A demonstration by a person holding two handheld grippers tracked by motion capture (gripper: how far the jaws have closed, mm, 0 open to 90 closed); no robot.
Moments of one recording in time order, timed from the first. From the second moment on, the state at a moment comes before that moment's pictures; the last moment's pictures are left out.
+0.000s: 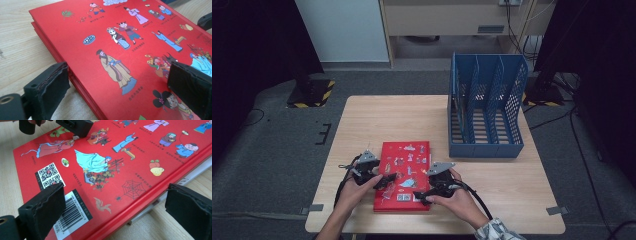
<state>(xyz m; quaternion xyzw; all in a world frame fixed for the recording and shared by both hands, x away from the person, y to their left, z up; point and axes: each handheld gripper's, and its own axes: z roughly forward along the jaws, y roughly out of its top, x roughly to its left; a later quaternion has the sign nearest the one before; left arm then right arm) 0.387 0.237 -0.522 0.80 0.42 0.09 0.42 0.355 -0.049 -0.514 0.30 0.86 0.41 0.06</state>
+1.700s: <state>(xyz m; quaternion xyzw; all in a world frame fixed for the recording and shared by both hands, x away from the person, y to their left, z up) 0.389 0.222 -0.511 0.82 0.40 0.09 0.41 0.378 -0.058 -0.527 0.35 0.83 0.43 -0.01</state>
